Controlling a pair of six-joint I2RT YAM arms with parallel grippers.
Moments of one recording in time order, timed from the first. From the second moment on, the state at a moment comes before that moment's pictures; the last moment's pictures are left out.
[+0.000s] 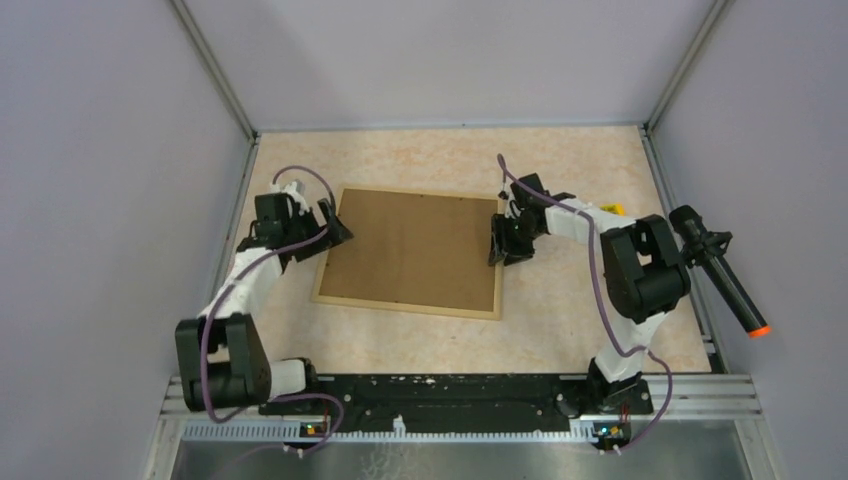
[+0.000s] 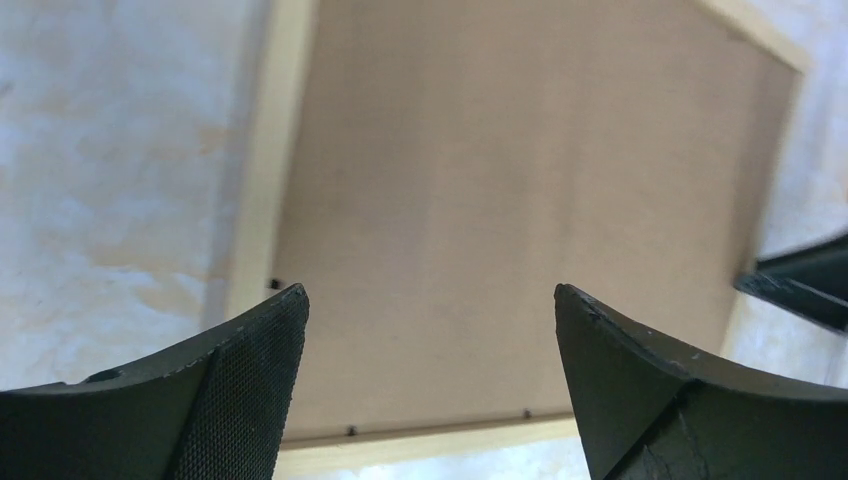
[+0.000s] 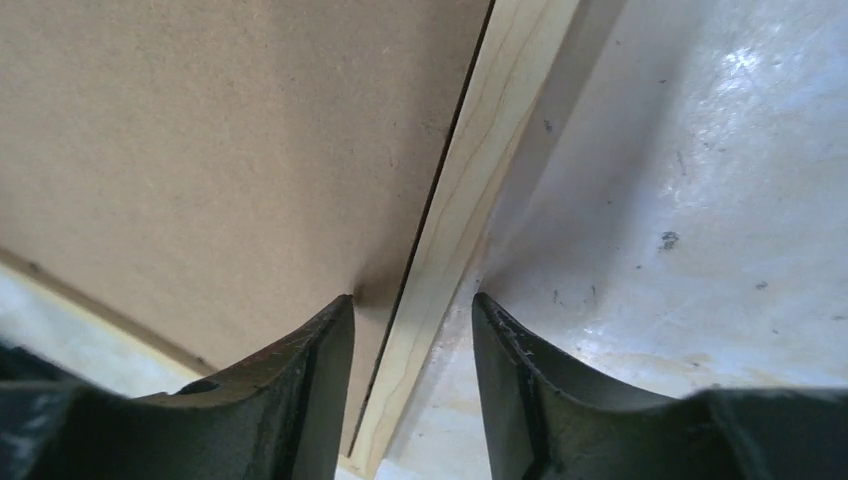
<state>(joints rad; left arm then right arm) 0.14 1.37 0.79 -0.28 0.39 -0.37 0.37 1.82 1.13 -0.52 -0.33 0.33</state>
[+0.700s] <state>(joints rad) 0.10 0.82 0.74 -0.59 0.52 -0.47 0.96 1.62 1.02 -0.32 -0.08 -0.04</state>
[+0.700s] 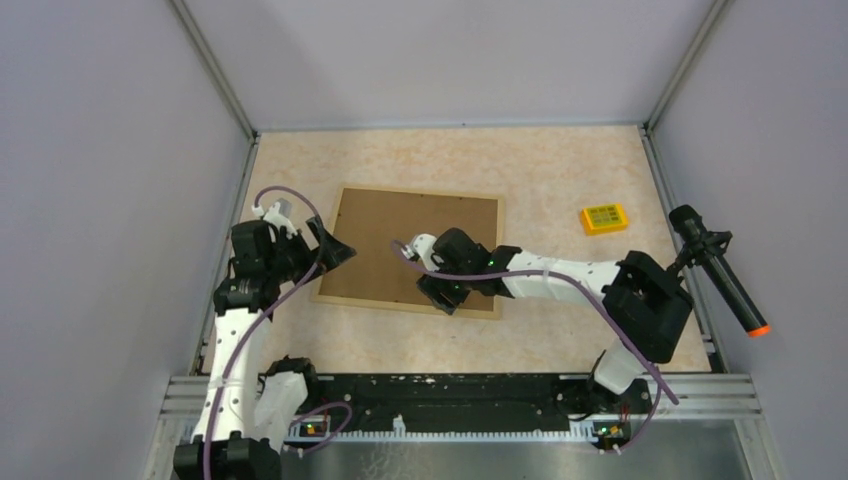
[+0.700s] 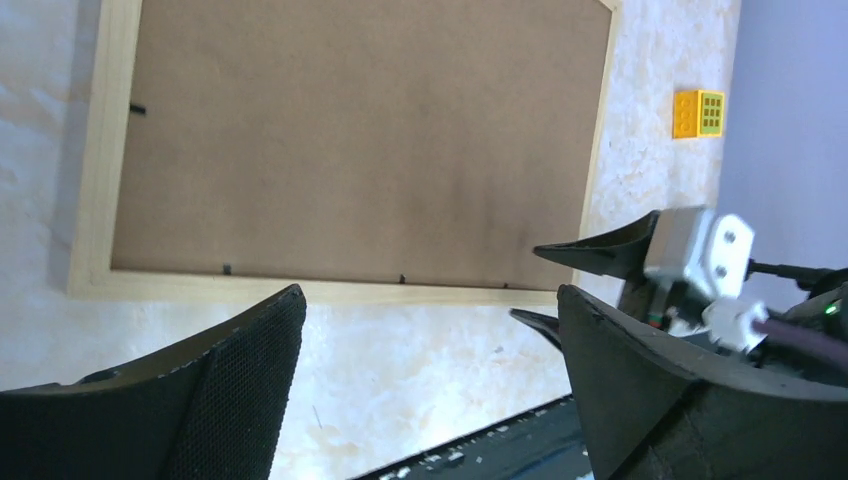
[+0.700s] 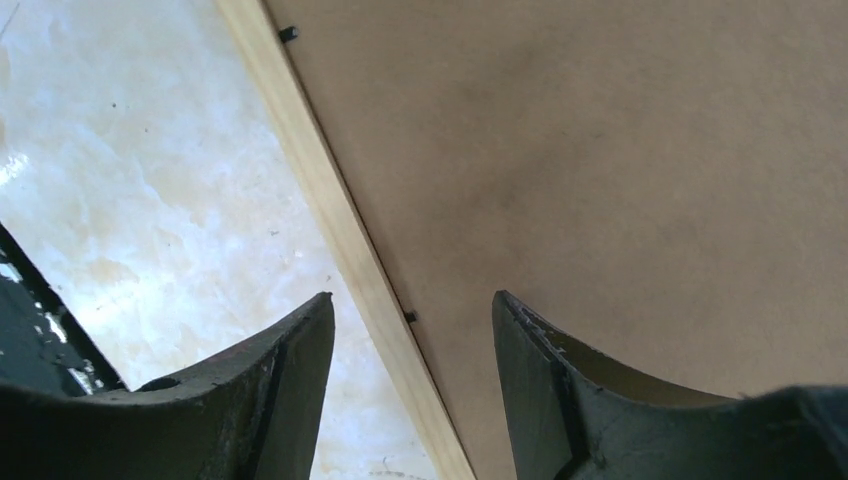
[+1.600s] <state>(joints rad) 0.11 0.95 0.51 -0.61 0.66 -0.87 1.16 1.73 0.90 0.00 0.16 -0.29</state>
